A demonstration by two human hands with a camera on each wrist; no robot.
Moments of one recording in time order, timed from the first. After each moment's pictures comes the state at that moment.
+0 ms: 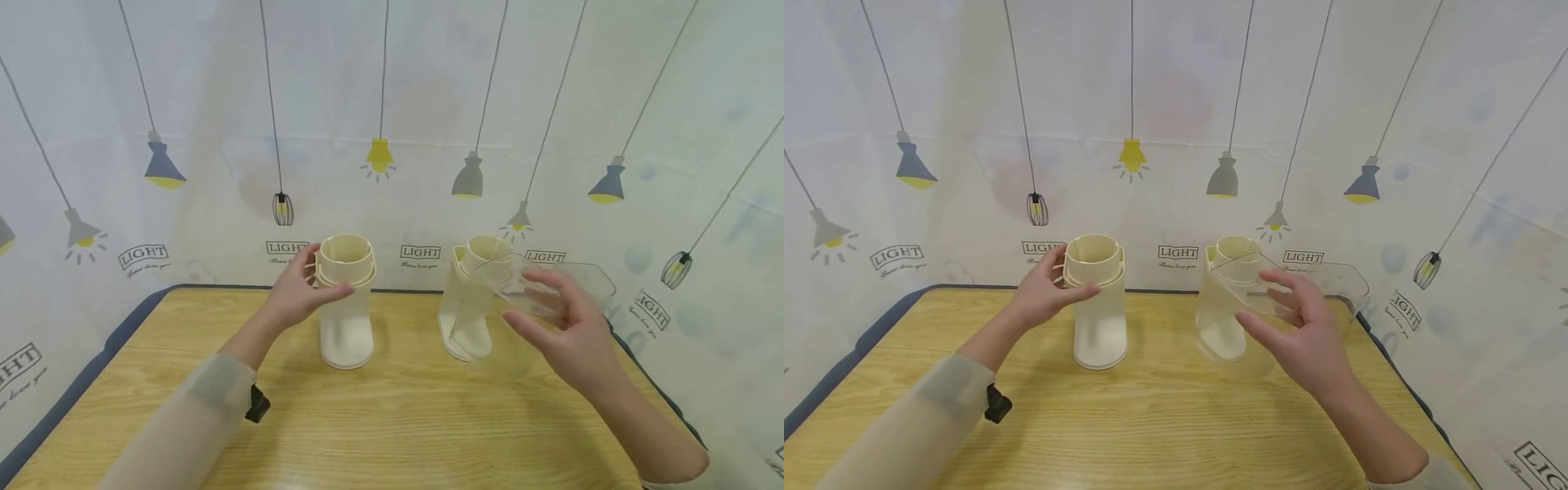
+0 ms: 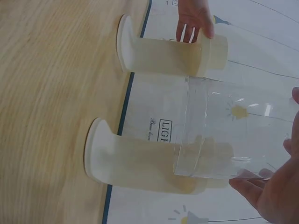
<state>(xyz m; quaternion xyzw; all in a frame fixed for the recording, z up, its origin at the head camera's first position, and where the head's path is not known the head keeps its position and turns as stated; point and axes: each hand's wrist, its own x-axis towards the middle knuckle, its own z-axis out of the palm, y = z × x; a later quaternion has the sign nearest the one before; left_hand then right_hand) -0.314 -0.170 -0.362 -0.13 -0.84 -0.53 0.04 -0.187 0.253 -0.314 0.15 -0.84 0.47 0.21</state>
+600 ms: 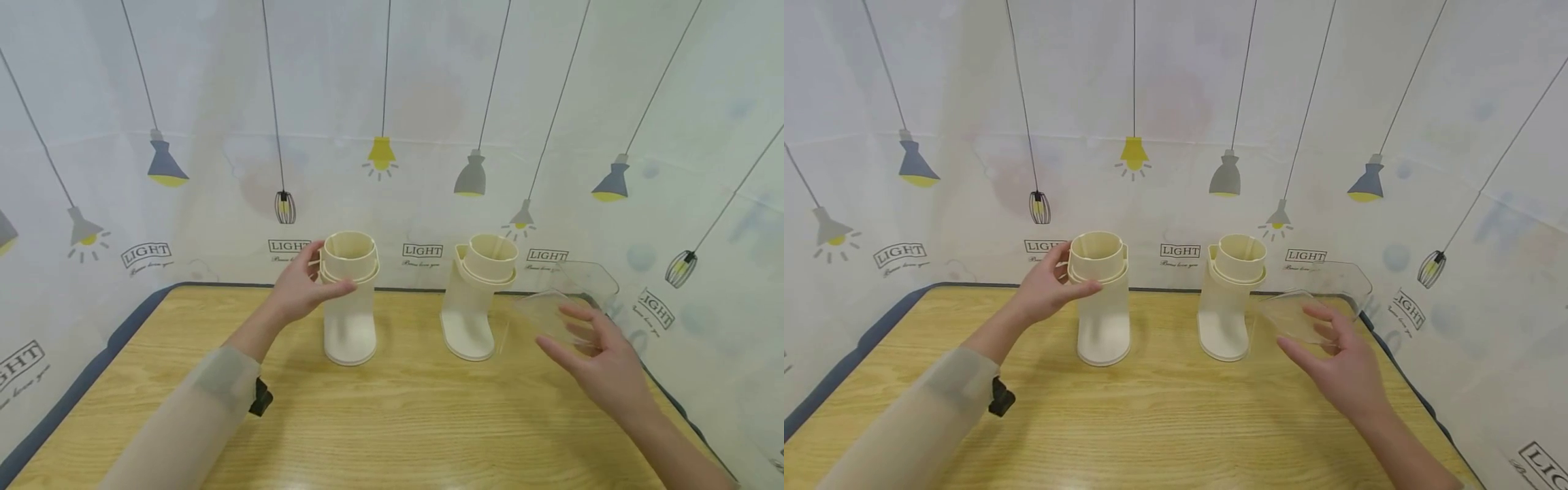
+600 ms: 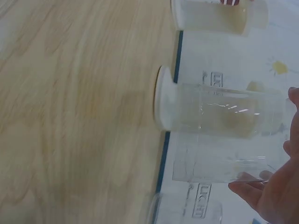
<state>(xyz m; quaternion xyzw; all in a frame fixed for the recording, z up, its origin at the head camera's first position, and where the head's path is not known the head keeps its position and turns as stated) -0.323 -0.173 -0.364 -0.13 -0.83 -0.54 0.03 -0.192 0.314 -0.367 0.05 -0.90 0.40 0.19</state>
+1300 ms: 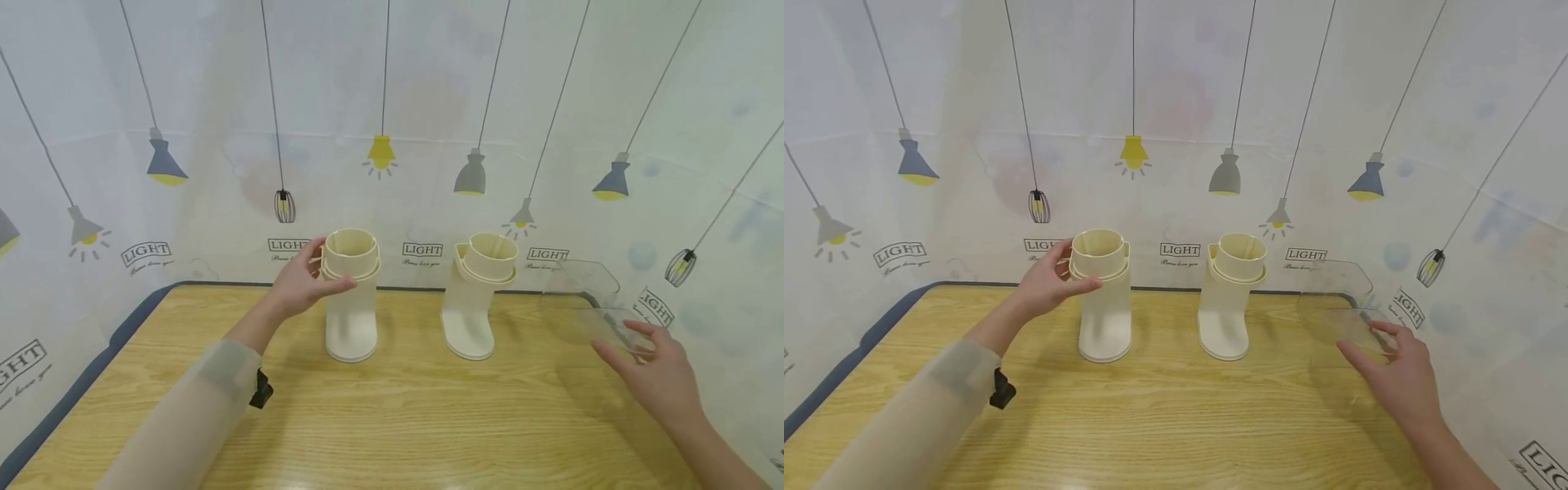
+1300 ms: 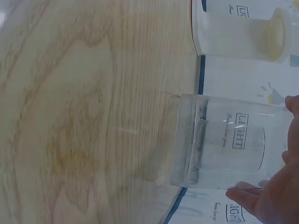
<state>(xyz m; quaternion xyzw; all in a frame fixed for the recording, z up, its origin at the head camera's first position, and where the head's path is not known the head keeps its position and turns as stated) -0.329 -0.175 -0.360 -0.15 -0.84 -0.52 0.02 -0.208 0.405 -0.398 -0.06 -0.93 0.33 0.16</state>
